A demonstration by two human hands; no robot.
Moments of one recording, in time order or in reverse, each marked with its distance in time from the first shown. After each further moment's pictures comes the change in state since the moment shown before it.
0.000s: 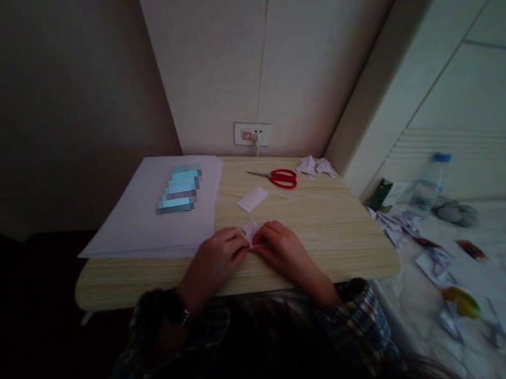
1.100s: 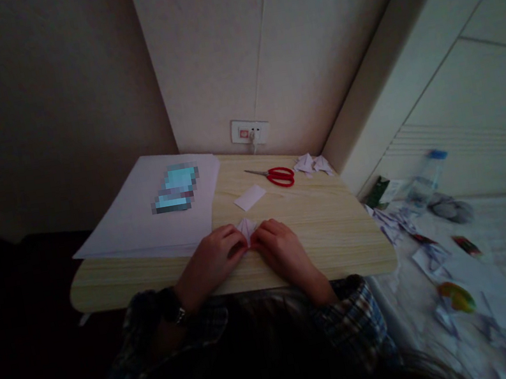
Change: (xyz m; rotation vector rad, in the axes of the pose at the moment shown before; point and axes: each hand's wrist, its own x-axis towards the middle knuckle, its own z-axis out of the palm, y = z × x) left_hand 0.004 0.005 -0.005 -0.040 -0.068 -0.090; right_hand -0.001 -0.003 0.001 -0.206 -0.008 -0.044
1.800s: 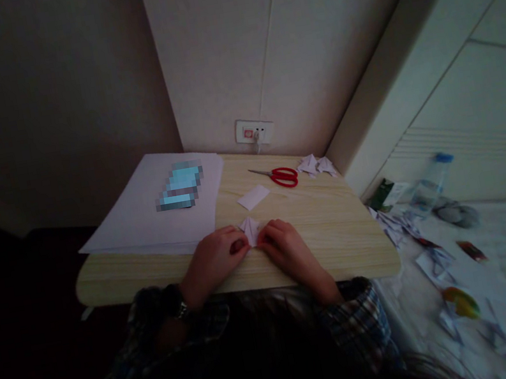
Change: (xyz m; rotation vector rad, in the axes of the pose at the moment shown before) left_hand 0.002 0.003 -0.001 0.004 -0.060 -0.166; right_hand -0.002 0.008 -0.002 0.225 -0.011 0.088
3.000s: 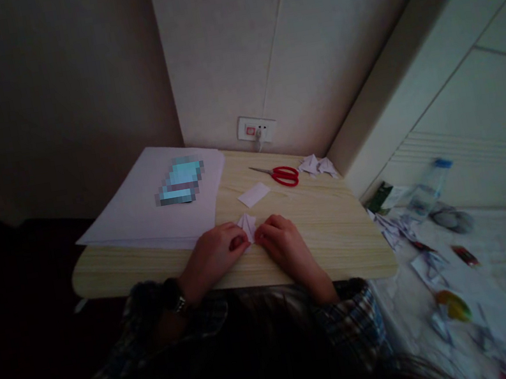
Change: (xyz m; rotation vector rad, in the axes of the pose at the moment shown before) left_hand -0.001 -0.001 0.001 -0.015 0.033 0.022; right_hand 0.001 -0.005 -0.003 -0.082 0.002 -0.004
